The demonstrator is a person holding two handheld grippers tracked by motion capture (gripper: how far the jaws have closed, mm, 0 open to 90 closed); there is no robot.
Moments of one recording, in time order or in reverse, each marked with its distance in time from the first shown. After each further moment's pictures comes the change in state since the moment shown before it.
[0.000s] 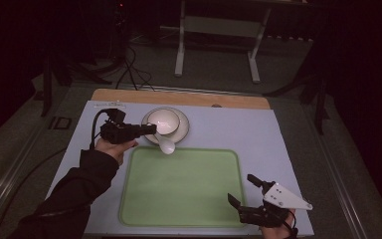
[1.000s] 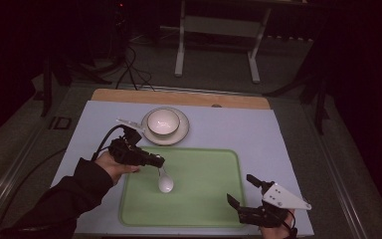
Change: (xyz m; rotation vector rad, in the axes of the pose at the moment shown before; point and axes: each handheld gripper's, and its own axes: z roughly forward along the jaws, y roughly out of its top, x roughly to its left) left arm -0.033 -0.021 0.012 0.393 -0.132 0.088; right arm 0.001 0.000 0.001 0.004 0.005 -0.010
